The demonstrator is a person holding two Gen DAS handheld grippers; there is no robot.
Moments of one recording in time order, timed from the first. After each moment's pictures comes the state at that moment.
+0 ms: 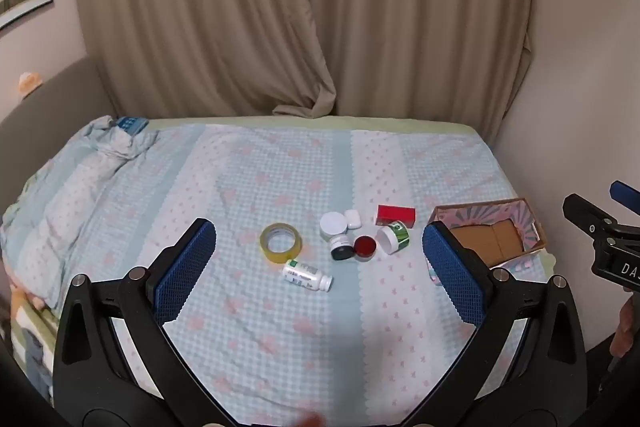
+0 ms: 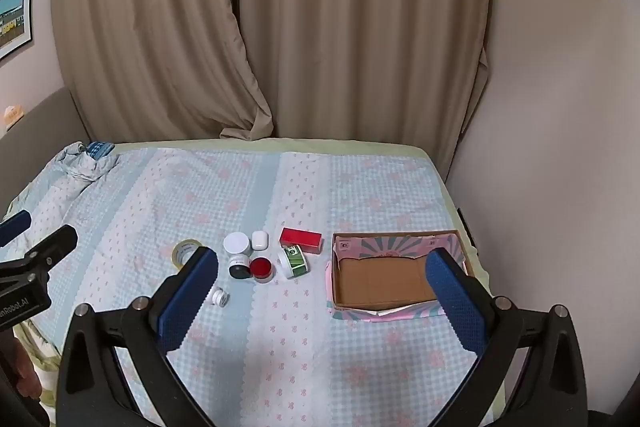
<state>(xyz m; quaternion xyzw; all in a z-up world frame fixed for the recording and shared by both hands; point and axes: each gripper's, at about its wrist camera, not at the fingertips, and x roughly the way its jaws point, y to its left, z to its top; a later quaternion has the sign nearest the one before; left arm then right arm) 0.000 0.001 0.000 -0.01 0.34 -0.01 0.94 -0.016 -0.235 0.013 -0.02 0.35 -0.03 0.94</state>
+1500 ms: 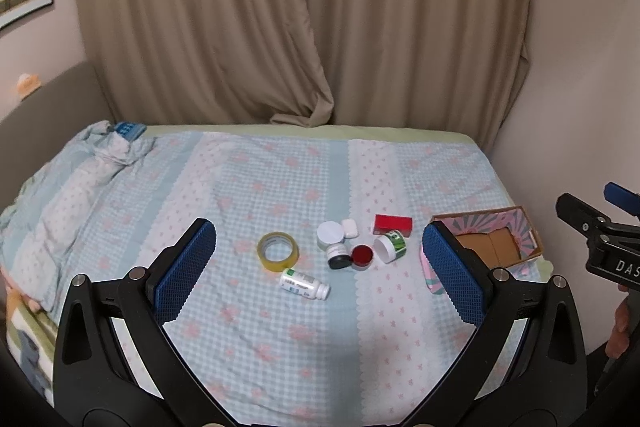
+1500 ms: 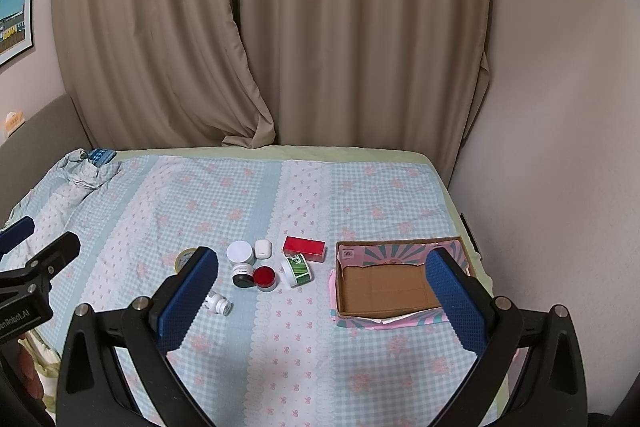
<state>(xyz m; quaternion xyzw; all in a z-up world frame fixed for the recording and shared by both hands) 0.003 -0.002 0.004 0.00 0.32 0.00 0.95 -0.004 -0.238 0.014 -0.01 0.34 -0.03 0.94</state>
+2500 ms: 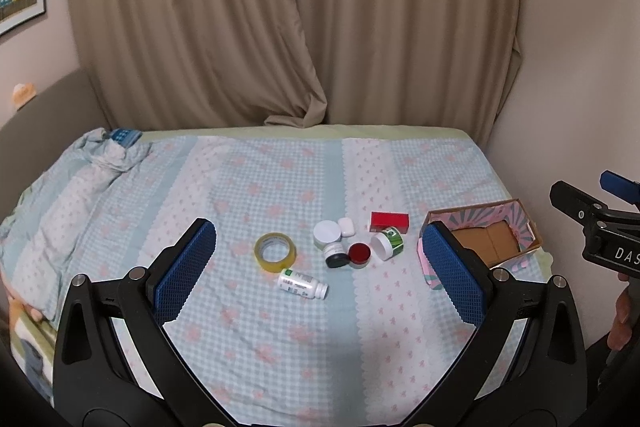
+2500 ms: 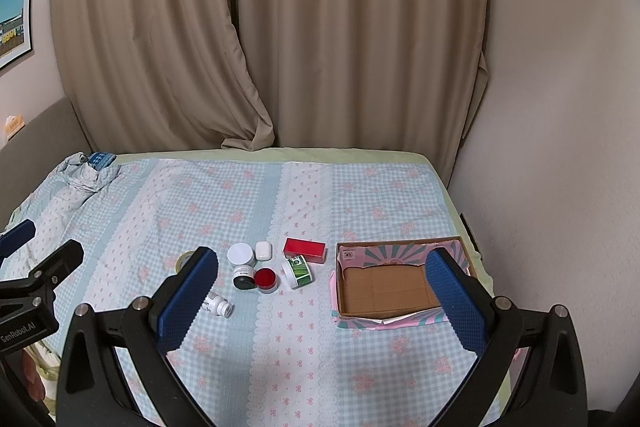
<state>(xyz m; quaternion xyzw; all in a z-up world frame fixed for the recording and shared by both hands) -0.004 -0.002 0.001 0.01 0.31 -0.02 0.95 -0.005 -0.237 0.014 -0.01 0.33 -0.03 0.94</state>
